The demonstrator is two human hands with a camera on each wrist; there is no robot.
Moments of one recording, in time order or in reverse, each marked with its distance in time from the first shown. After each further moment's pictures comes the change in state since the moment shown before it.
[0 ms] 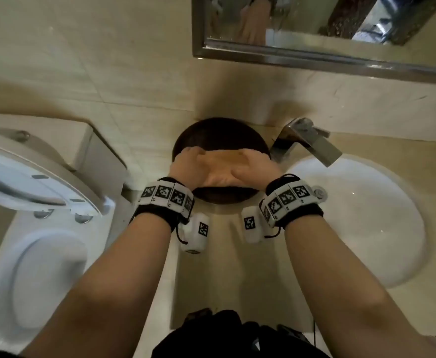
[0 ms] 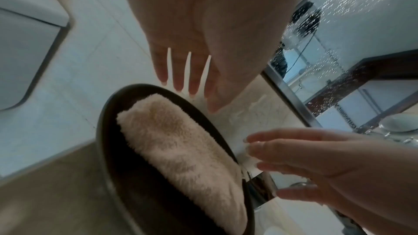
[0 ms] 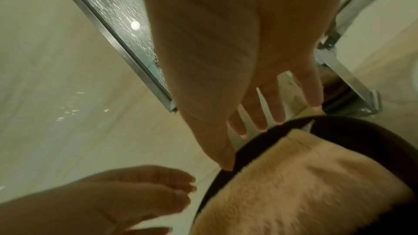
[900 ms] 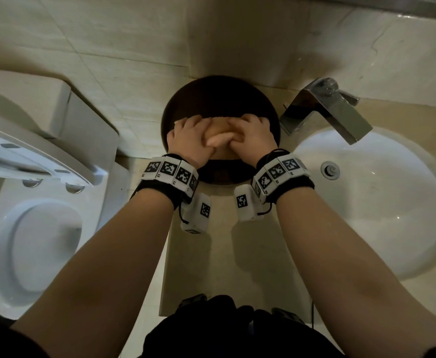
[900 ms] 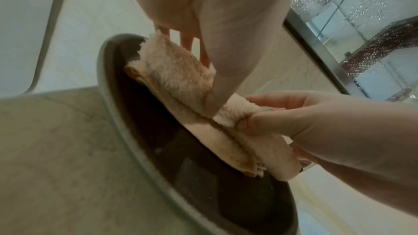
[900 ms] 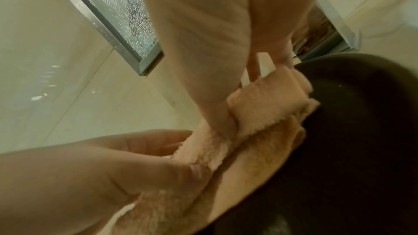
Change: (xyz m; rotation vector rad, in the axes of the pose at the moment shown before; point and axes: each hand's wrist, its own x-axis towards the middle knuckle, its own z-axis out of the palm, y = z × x) left_hand 0.033 -0.017 0.043 0.269 0.016 0.033; right_hand 0.054 0.025 0.038 -0.002 0.078 -0.103
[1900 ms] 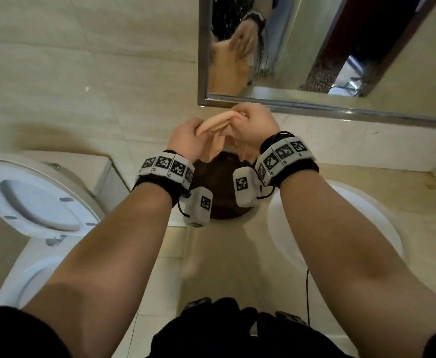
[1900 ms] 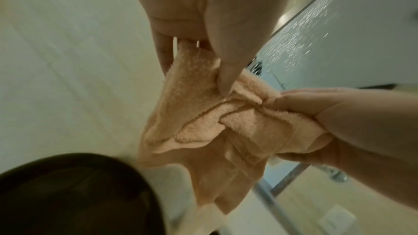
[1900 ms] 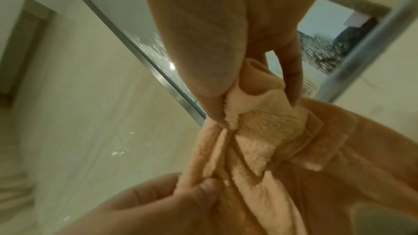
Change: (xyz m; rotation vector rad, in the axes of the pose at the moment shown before) left_hand -0.082 0.054 -0.165 -0.505 0.328 0.155; right_hand -0.081 -0.109 -0.165 0.231 0.391 -0.160
